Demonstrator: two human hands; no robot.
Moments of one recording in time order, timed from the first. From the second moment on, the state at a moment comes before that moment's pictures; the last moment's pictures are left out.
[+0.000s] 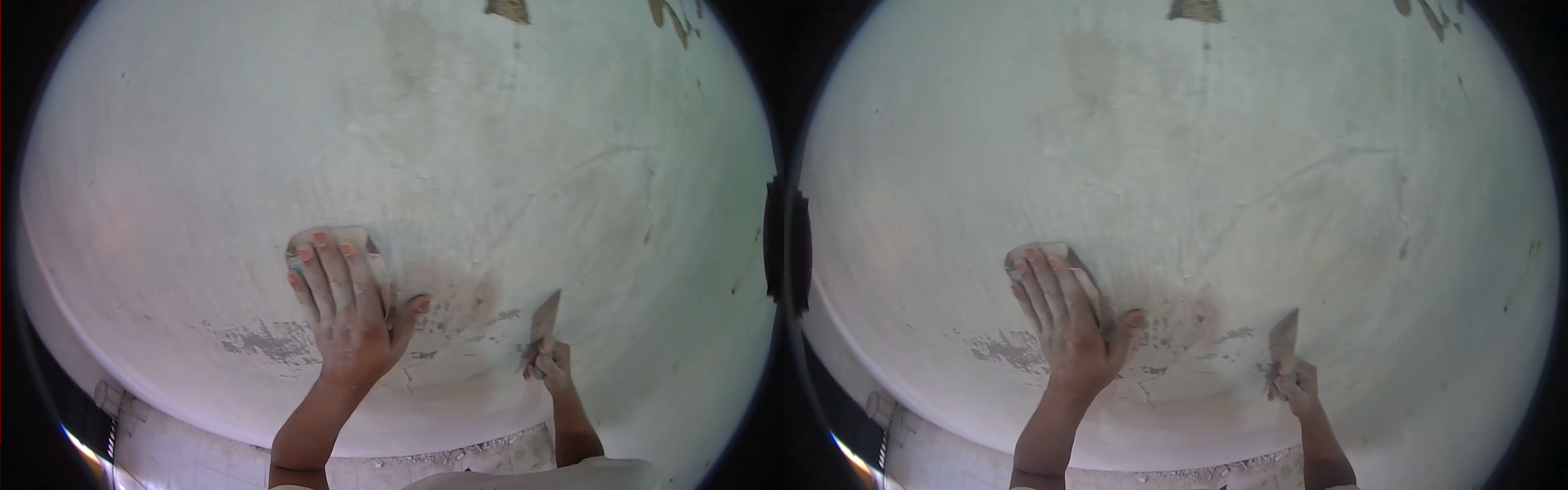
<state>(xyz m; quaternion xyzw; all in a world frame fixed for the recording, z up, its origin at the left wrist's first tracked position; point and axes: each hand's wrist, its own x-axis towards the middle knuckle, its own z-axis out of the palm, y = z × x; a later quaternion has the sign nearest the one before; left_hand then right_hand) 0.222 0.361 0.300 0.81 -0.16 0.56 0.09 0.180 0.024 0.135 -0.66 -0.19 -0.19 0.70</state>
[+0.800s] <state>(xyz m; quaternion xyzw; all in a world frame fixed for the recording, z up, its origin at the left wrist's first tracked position) 0.207 0.200 0.346 0.80 -0.28 0.53 0.06 0.108 -0.016 0.115 -0.60 -0.13 -0.12 0.78</state>
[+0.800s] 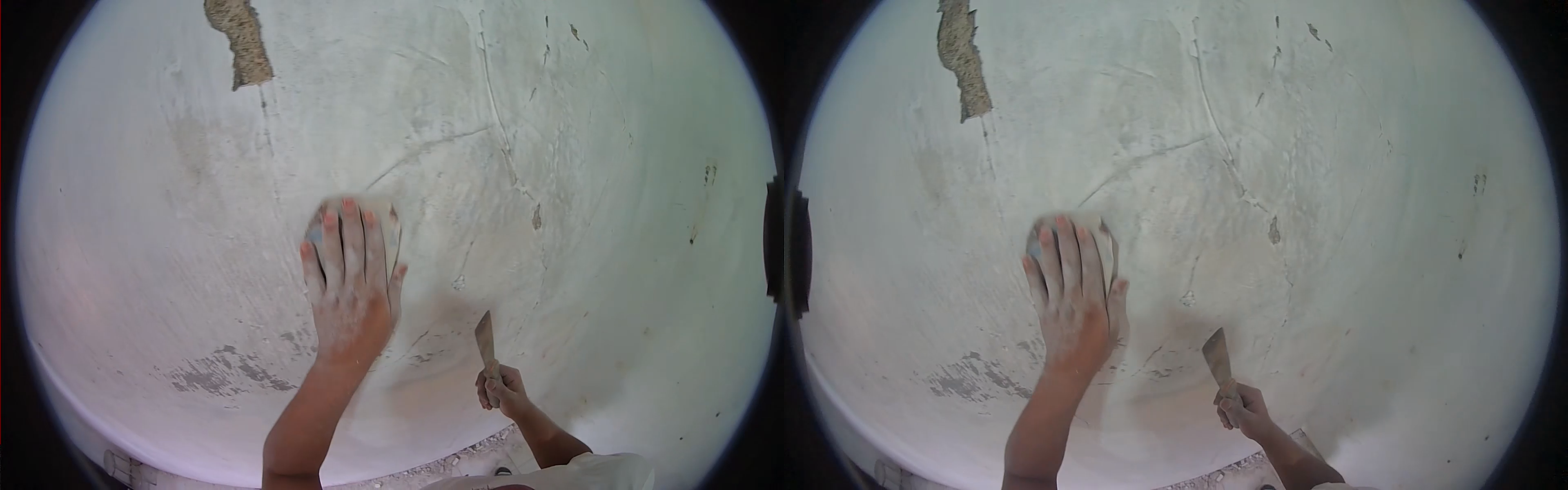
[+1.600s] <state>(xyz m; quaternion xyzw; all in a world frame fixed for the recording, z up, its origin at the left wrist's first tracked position) 0.211 0.048 0.162 0.84 -0.23 0.49 0.08 0.045 -0.184 0.077 -0.45 -0.02 0.06 0.89</state>
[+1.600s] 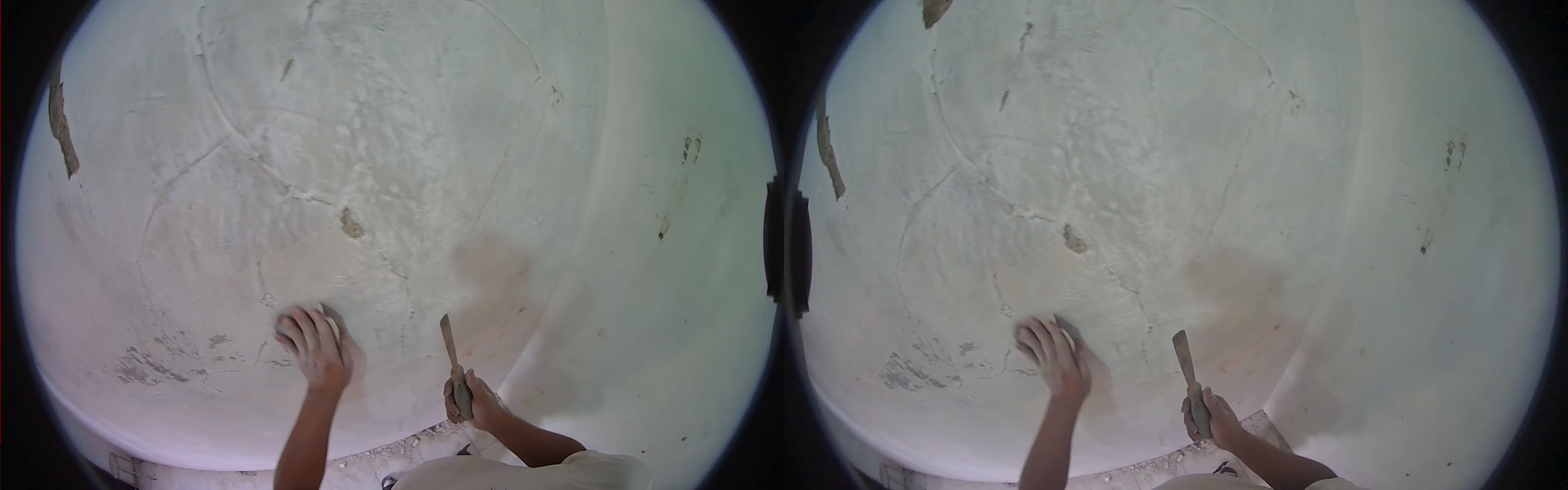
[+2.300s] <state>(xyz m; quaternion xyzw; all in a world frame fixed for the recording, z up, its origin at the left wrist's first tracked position) 0.159 -0.121 0.147 0.80 -0.54 0.25 0.07 0.008 -0.276 0.054 -0.40 0.08 -0.11 0.91</state>
